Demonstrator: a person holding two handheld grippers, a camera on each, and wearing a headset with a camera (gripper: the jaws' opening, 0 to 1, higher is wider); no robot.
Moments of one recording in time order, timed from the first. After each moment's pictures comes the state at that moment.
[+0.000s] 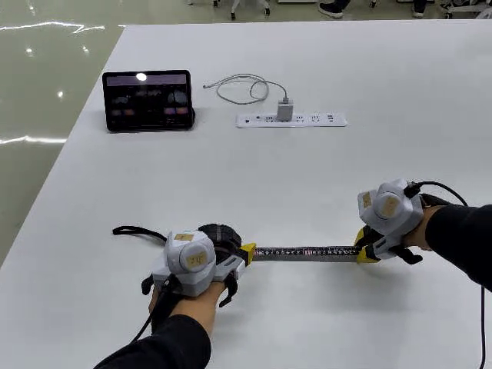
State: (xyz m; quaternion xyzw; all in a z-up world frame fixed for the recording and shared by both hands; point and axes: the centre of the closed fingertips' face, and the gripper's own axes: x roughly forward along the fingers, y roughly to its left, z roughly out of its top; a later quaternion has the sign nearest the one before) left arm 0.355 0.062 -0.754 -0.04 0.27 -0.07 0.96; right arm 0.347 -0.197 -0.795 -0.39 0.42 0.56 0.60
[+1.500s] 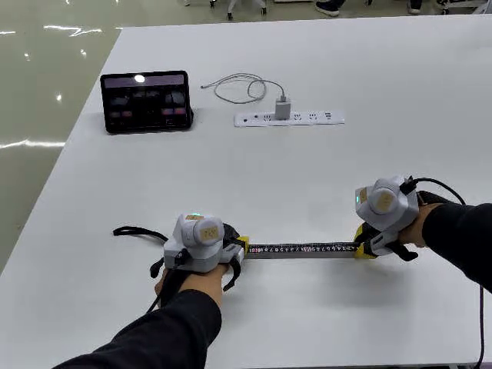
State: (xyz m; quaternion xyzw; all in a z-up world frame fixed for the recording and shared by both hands) left arm 0.361 0.066 -0.766 -0.02 0.33 -0.05 0.94; right arm 0.347 -0.196 -0.796 -0.38 0.43 0.54 0.61
